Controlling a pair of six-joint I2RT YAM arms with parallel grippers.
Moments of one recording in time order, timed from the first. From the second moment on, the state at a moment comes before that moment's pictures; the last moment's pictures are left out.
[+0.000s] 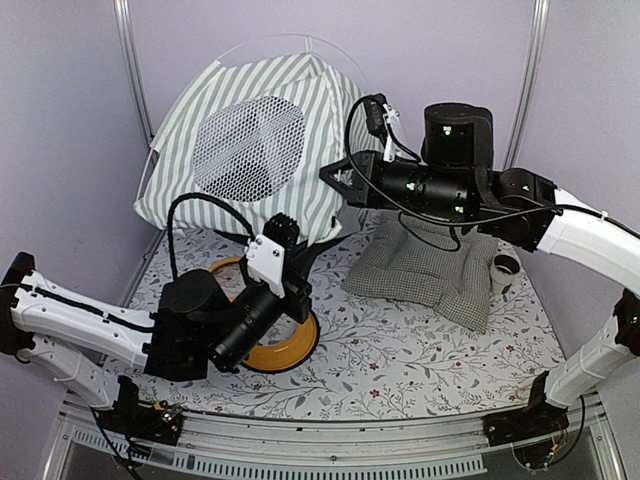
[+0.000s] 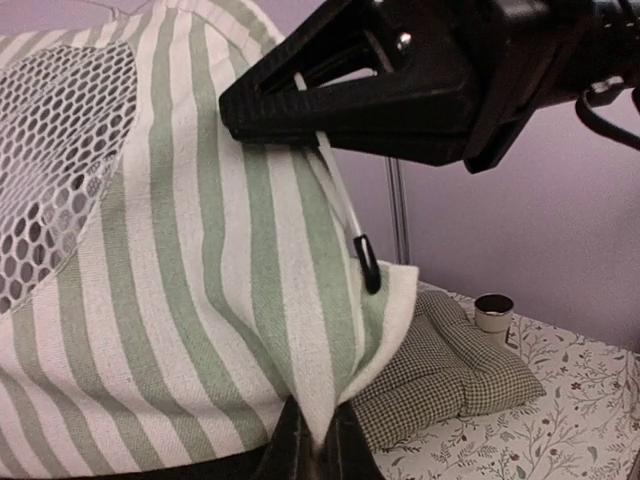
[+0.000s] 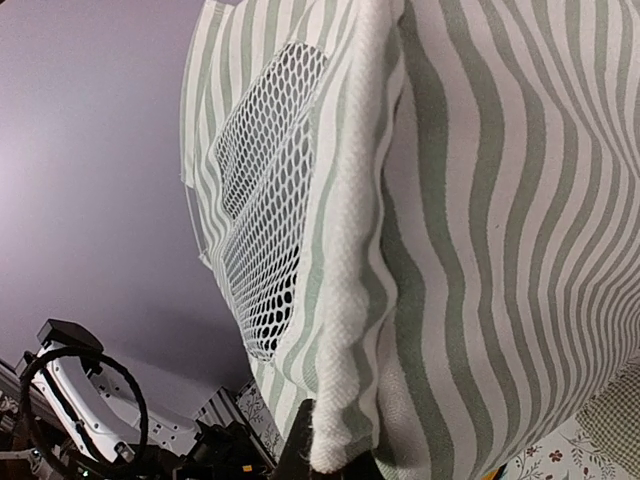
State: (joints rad) left arm -1.43 1.36 0.80 0.78 -0.82 0.29; right arm 1.09 1.45 1.59 -0.27 0.12 0.57
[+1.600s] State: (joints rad) left arm -1.42 1.32 0.75 0.71 -0.80 0.17; right arm 1.05 1.46 1.53 -0.26 0.02 0.65
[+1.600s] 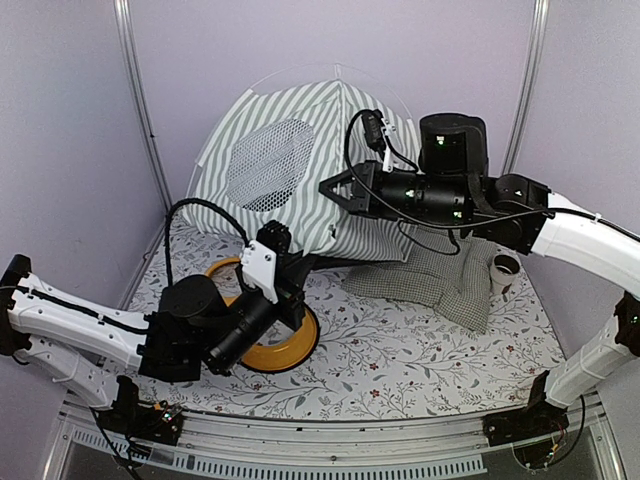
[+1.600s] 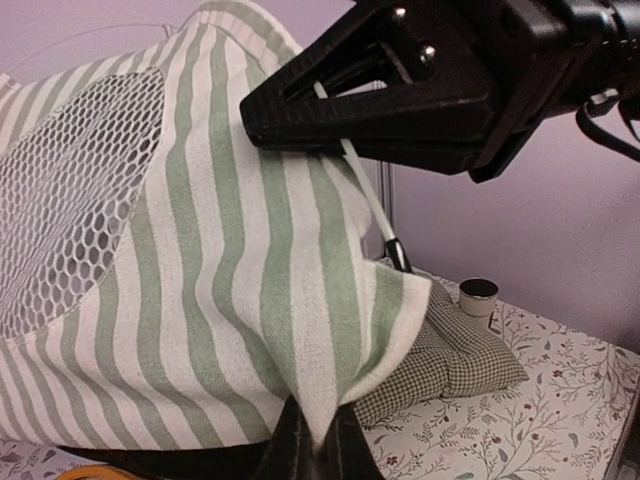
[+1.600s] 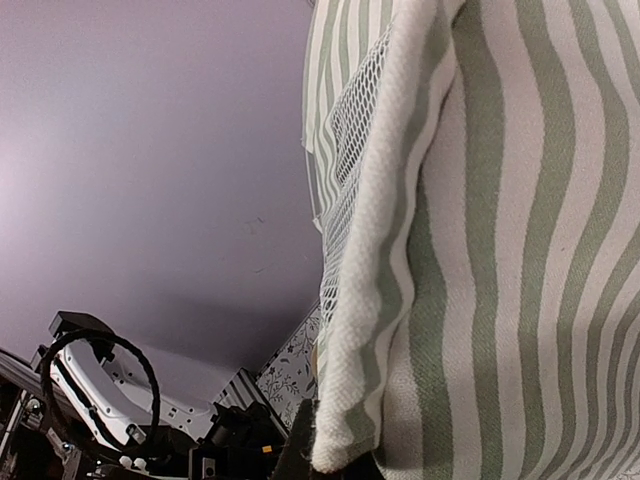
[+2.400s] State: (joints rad) left arm -1.39 1.37 0.80 0.62 -0.66 -0.03; right arm 1.04 1.46 1.41 -0.19 0.02 0.66
